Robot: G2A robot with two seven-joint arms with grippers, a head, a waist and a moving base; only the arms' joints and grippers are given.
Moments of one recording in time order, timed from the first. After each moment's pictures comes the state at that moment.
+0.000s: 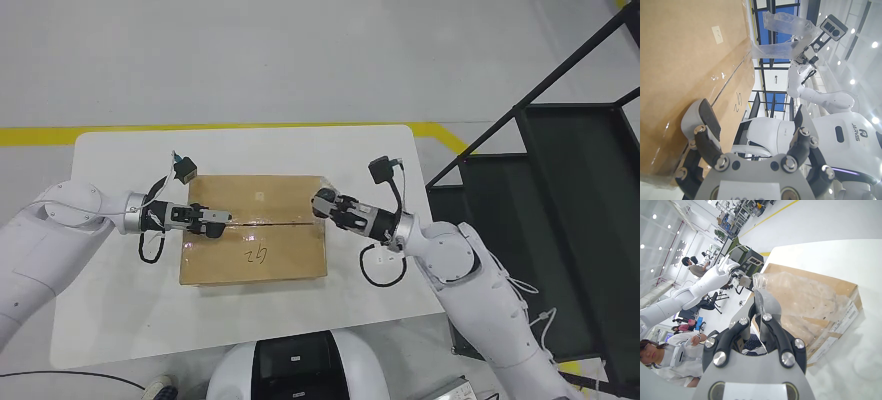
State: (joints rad) left arm 0.55 -0.77 -0.47 -1.15 -0.75 -0.43 -1.26; right arm -1.33 -1.14 1.24 -1.80 -0.18 -0.34 0.65
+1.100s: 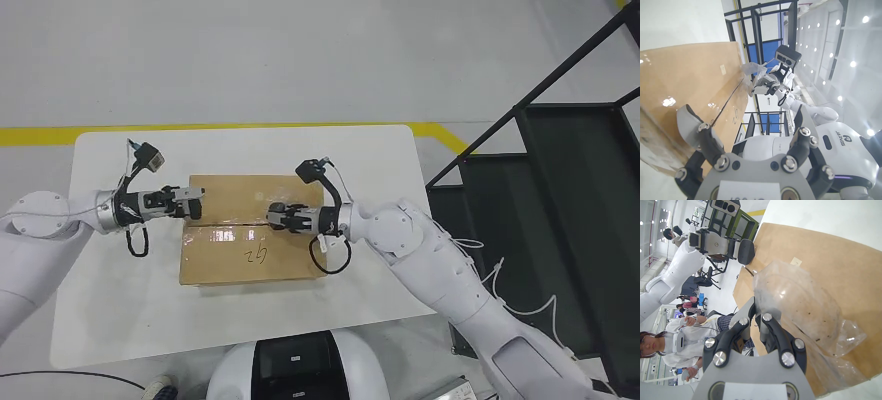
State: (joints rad) left arm 0.68 -0.71 -0.66 -1.15 -0.81 -0.48 -1.15; right arm -1.02 -1.21 0.92 -1.52 -0.18 -0.23 0.73
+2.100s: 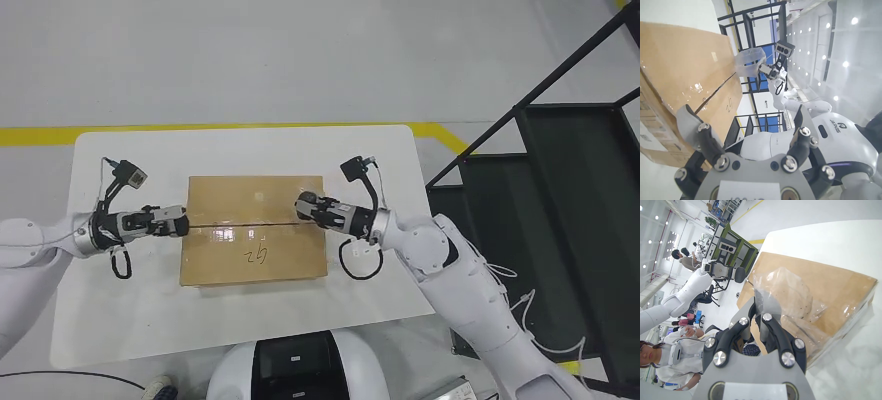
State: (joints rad) left arm 0.93 -0.64 -0.91 -1.32 -0.78 -0.46 -1.18; right arm -1.25 -1.16 1.15 -1.72 -0.21 -0.29 0.64
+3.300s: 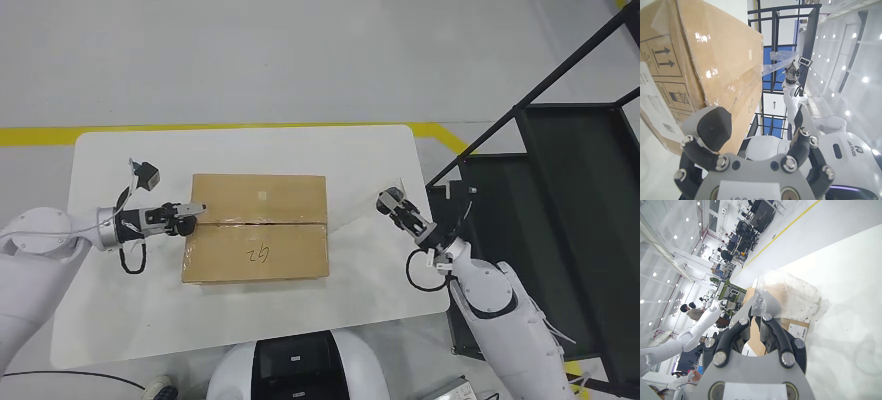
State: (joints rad) left arm 0.87 -0.73 -0.90 -1.24 -0.59 -0.32 -1.15; right arm -1.65 -1.12 1.52 -1.80 -0.07 -0.42 0.39
